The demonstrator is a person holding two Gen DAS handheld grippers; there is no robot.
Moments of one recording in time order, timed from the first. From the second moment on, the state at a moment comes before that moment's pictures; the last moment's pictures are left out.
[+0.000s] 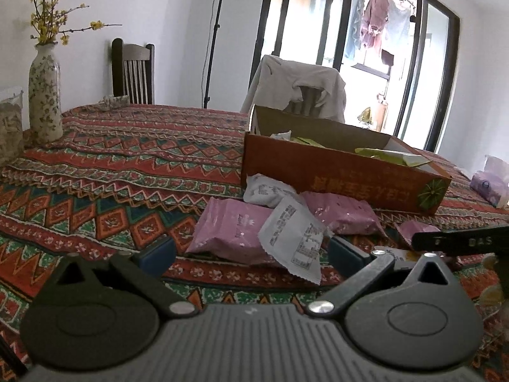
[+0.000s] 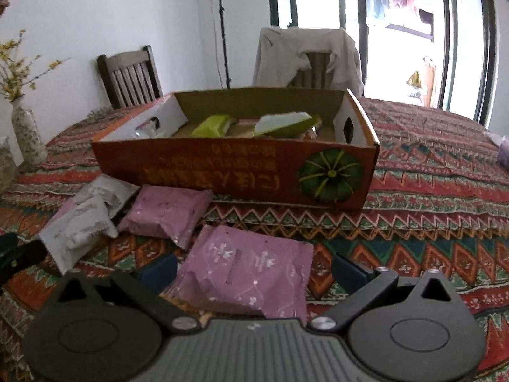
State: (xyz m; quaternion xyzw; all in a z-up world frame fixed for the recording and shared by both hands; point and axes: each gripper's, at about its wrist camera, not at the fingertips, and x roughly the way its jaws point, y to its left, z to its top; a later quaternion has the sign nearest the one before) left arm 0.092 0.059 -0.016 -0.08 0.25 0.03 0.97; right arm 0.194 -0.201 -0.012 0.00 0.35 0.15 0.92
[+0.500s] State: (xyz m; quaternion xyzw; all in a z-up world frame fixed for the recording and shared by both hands) left arm 0.094 0.061 -0.017 -0.09 0.25 0.03 0.96; right arm 0.190 -0.202 -0.018 0.00 0.34 0.15 0.93
